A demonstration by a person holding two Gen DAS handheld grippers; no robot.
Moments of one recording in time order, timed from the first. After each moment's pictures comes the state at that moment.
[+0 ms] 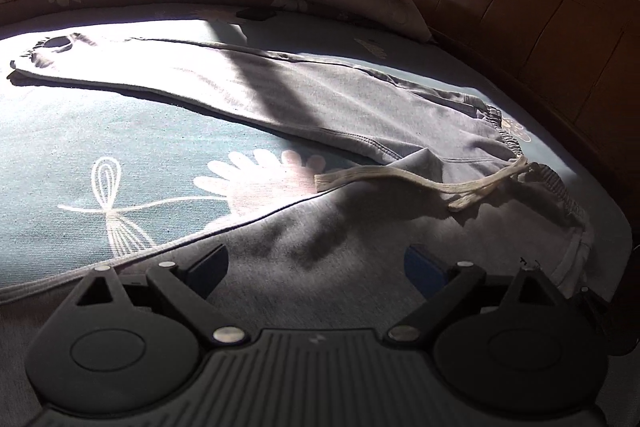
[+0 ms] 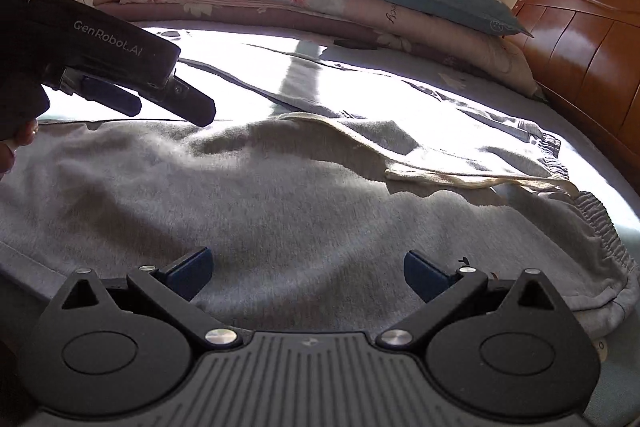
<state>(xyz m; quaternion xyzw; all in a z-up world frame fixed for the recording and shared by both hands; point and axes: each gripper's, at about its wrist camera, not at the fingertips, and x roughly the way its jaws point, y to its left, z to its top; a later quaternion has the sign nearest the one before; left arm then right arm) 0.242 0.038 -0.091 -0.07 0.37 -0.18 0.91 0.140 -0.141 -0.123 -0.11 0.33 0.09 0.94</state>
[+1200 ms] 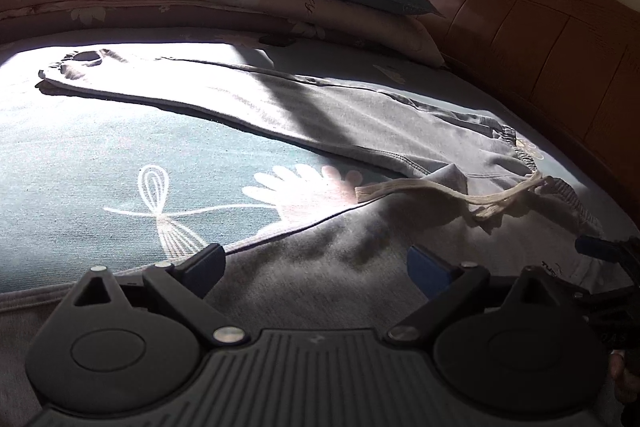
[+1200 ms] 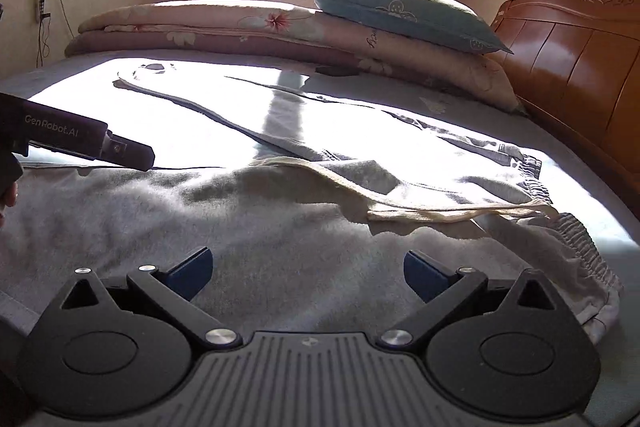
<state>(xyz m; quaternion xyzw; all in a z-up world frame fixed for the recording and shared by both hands) 0.228 0.062 -0.097 -0.05 0.32 -0.16 0.93 0.146 -0.164 -0.092 -0.07 0.27 0.03 0.96</state>
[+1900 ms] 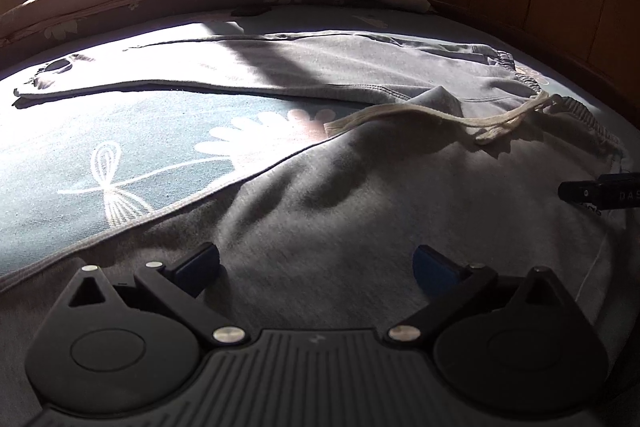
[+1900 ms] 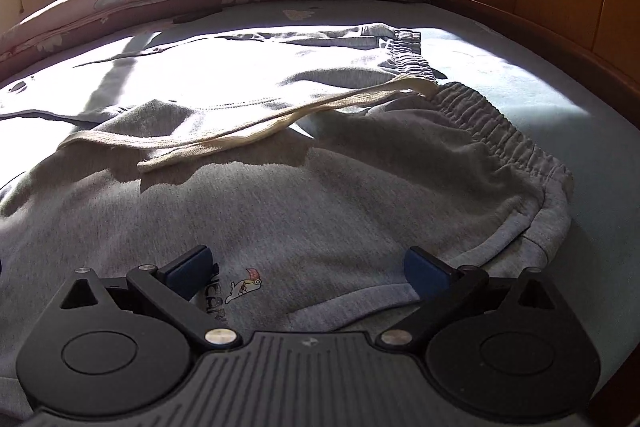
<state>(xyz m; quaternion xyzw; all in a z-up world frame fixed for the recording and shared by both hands) 0.223 0.017 -0.131 0.03 0.35 -0.17 0.92 0.187 -0.287 -0.131 0.04 0.36 -0.07 0.93</state>
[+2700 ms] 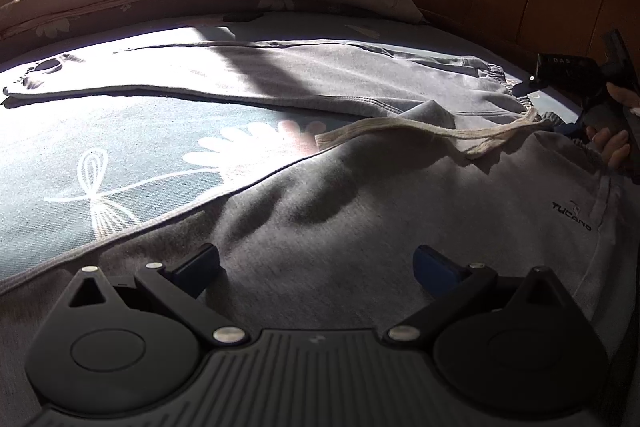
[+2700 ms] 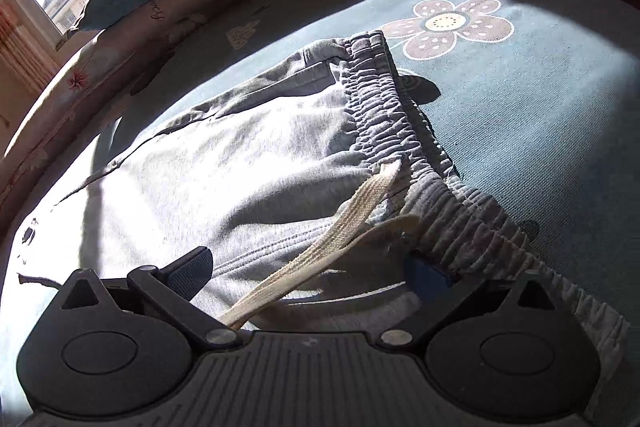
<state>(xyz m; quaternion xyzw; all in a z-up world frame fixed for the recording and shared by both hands) 0.232 0.016 -0.130 0.02 0.34 -0.18 0.92 0.320 -0.411 -0.105 0.27 0.39 -0.06 0.88</state>
